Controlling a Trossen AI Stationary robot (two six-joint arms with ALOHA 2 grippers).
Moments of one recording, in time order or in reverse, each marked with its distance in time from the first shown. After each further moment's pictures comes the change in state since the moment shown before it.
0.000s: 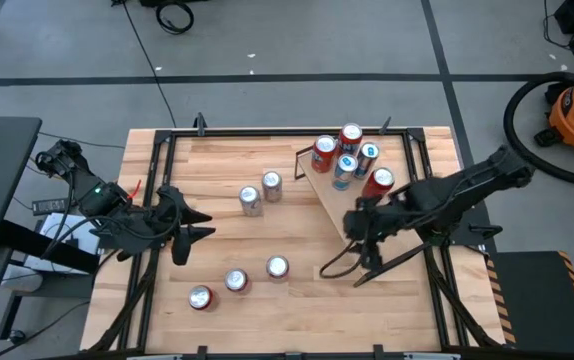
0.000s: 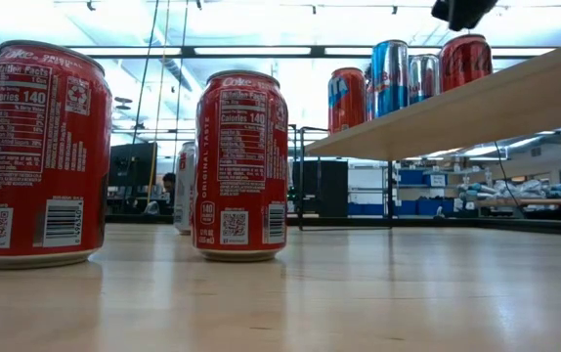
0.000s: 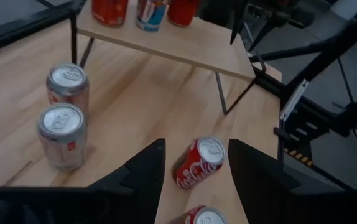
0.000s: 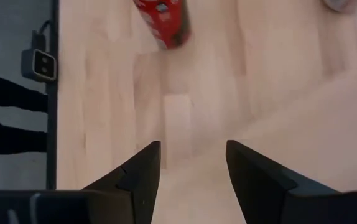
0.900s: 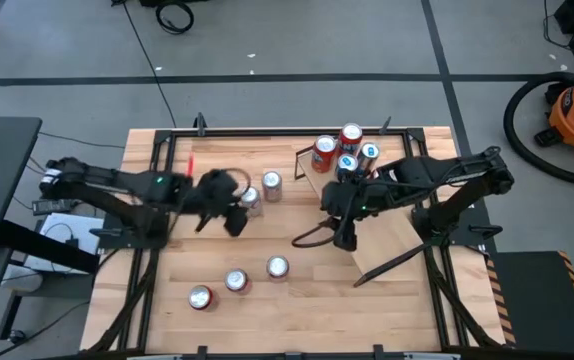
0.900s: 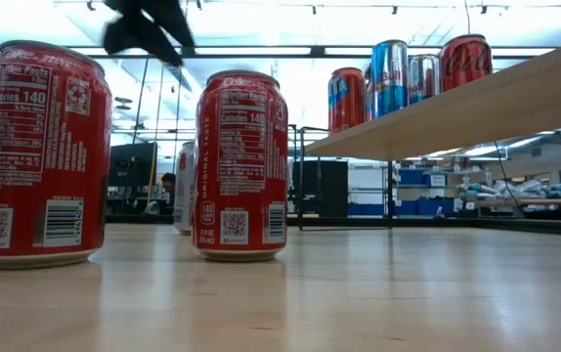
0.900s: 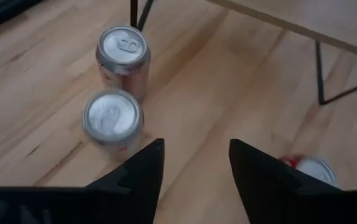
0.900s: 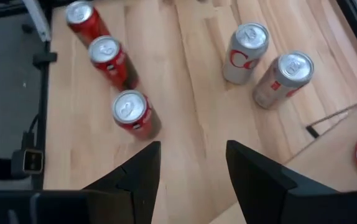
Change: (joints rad) left arm 0.521 0.259 -0.001 0.060 0.355 0.168; right arm -0.098 0.212 0.472 -0.110 0.143 -0.094
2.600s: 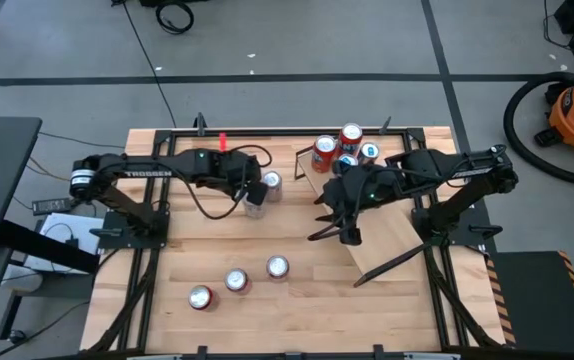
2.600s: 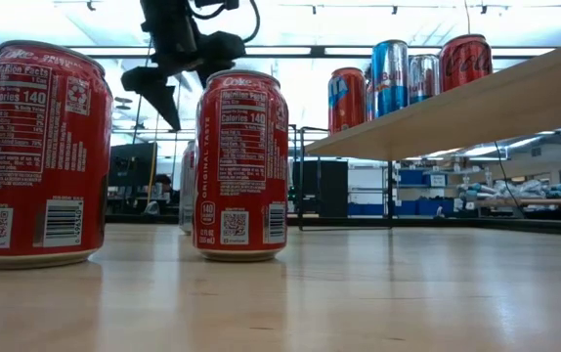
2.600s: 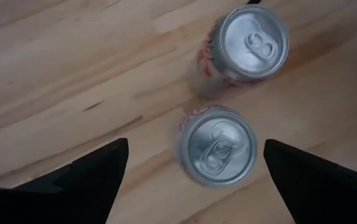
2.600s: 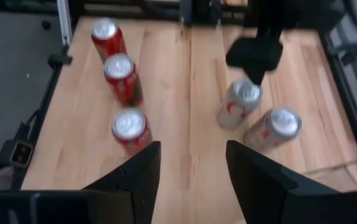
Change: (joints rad) left arm 0.312 0.291 0.164 -0.212 0.127 -0.178; right arm -0.024 -0.039 0.000 0.101 -0.031 -0.259
